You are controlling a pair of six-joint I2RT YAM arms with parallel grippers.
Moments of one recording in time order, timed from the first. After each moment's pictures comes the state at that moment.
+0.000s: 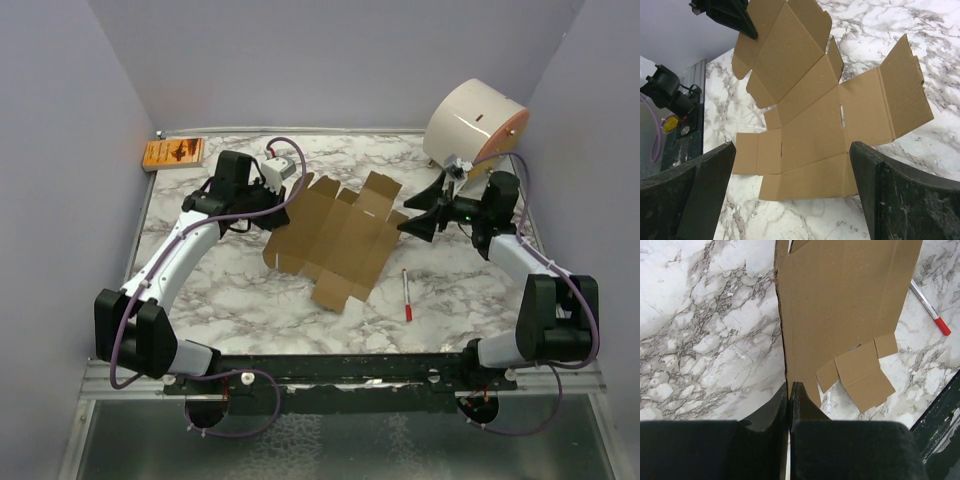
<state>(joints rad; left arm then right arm) -0.32 1.39 1.19 -0.59 0.50 0.14 -0.03 1.43 0.76 0.48 -1.31 0.14</state>
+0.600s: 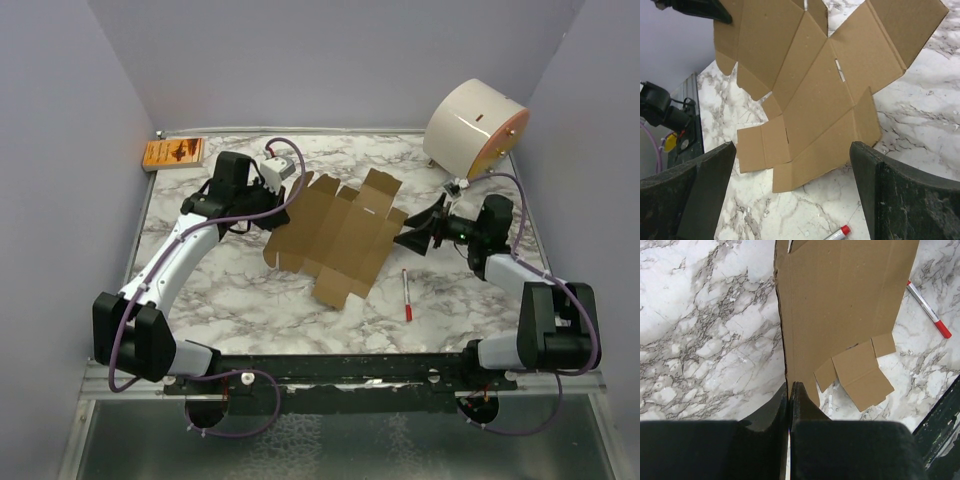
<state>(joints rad) -0.32 1.37 1.17 -0.55 0.50 0.14 -0.04 1.37 0.56 0.59 -1.19 0.26</state>
